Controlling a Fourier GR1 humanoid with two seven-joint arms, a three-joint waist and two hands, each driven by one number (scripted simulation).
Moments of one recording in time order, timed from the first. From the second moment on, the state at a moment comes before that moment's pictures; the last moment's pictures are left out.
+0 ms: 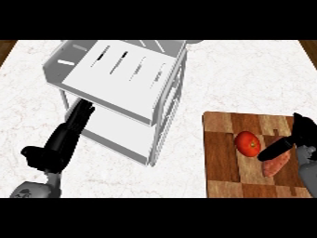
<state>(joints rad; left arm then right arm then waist) -0.07 0.25 -0.18 -1.47 0.15 0.01 -0.11 -0.24 -0.54 0.26 -1.48 0.41 0.04 1.25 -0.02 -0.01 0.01</state>
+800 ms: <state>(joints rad) -0.08 0.23 -0.17 -1.46 0.14 -0.01 -0.10 -0.11 -0.43 0.18 -1.52 0.51 0.03 1.21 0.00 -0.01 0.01</state>
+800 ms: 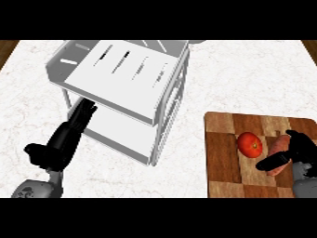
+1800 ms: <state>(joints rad) -0.07 0.20 -0.13 -1.46 0.10 -0.04 -0.13 -0.05 -0.34 0.21 -1.64 0.82 0.00 1.06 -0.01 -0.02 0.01</state>
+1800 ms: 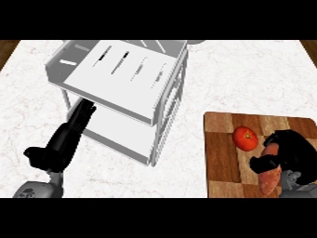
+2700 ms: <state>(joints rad) -0.07 0.20 -0.12 -1.48 0.09 -0.04 -0.08 0.01 -0.22 0.59 -2.34 1.10 0.03 1.04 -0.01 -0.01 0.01</state>
